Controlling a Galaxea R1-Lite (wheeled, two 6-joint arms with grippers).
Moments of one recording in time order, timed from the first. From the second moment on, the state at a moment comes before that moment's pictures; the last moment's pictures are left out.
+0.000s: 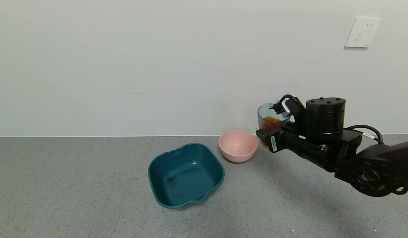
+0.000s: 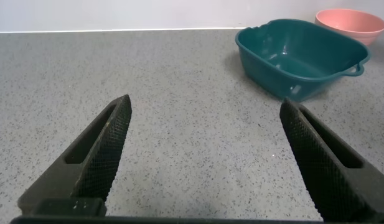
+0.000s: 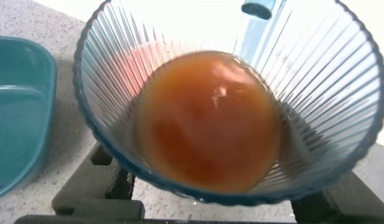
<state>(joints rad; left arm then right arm) 0.00 0.00 0.00 0.00 0.00 0.00 0.48 1.90 -1.03 -0.61 -0.21 -0.15</state>
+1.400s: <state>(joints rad) 0.00 0.00 0.00 0.00 0.00 0.00 0.64 2.17 -1.54 -0.35 -0.18 -0.37</state>
